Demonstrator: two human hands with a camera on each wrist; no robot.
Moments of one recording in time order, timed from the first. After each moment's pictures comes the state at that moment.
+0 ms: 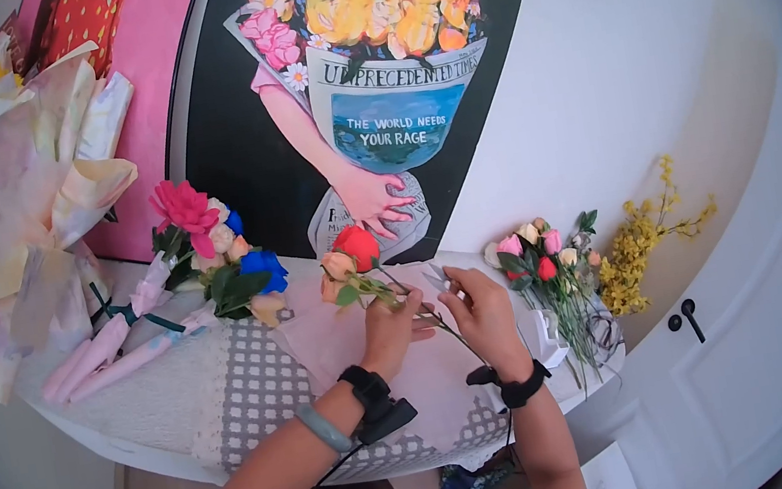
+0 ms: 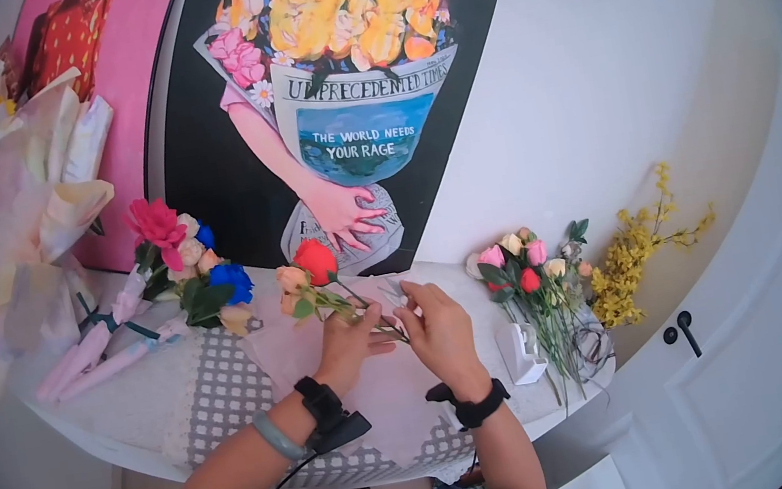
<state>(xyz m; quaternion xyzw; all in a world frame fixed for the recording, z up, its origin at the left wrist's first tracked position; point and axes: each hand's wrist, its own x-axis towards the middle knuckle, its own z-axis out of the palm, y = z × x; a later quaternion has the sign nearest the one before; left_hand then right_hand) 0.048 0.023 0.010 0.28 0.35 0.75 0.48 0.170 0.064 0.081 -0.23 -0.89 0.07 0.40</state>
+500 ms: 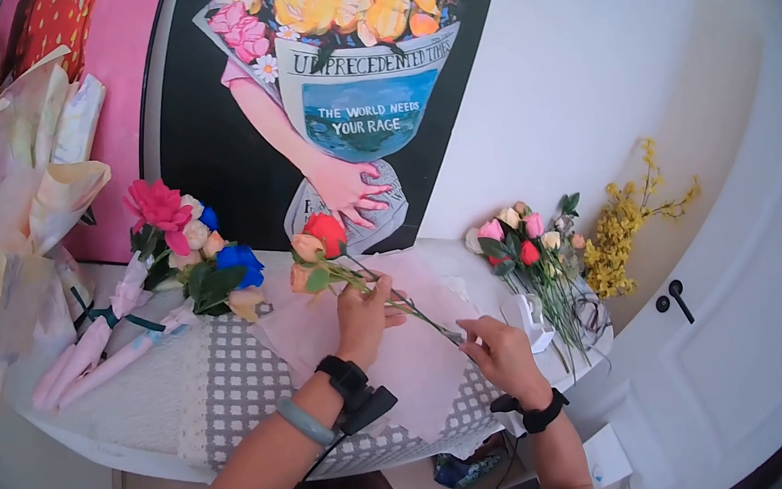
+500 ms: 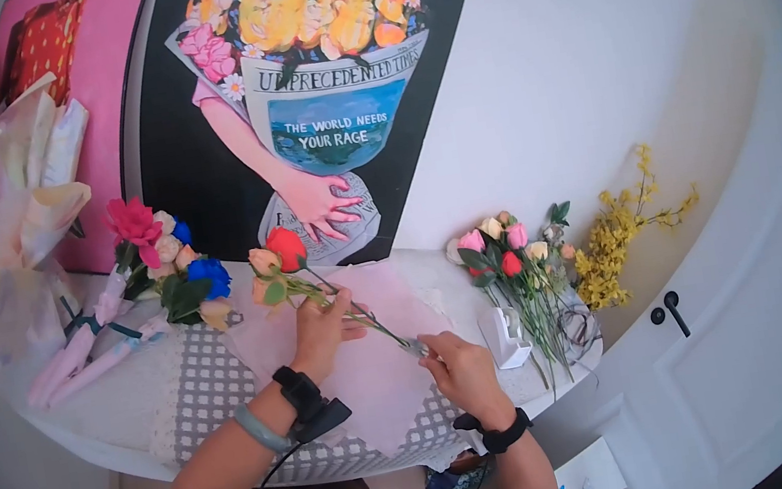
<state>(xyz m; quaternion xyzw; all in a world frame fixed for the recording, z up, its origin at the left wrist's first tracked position) 0.044 0.026 0.009 0.28 0.38 0.76 0.45 0.250 0.045 0.053 -0.28 -0.91 0.06 0.30</state>
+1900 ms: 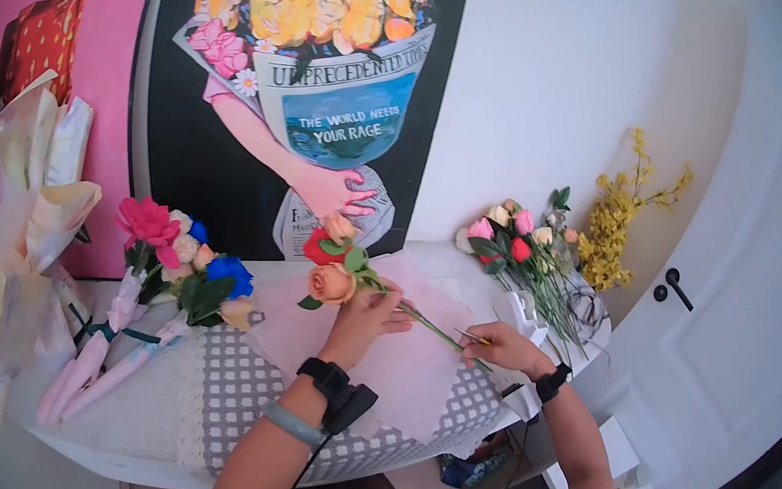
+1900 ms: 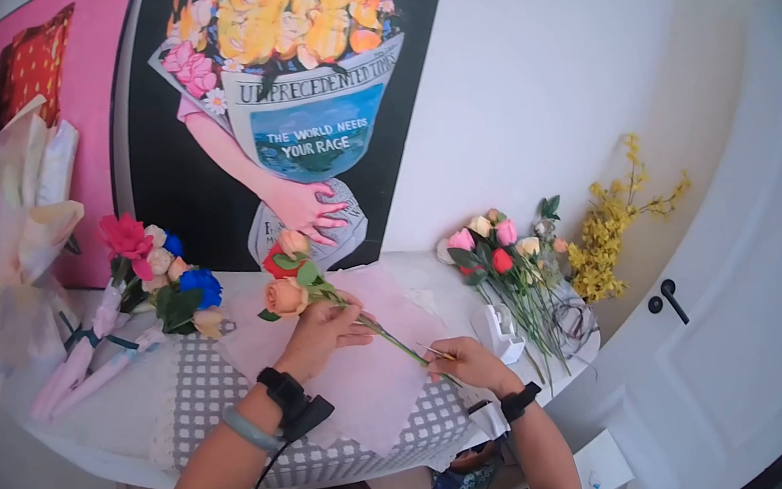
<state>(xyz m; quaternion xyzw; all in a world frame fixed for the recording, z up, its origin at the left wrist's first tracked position) 0.036 0.030 0.004 0.42 0.31 0.65 0.54 0.289 0.111 0.026 -0.25 -0.87 0.39 0.13</state>
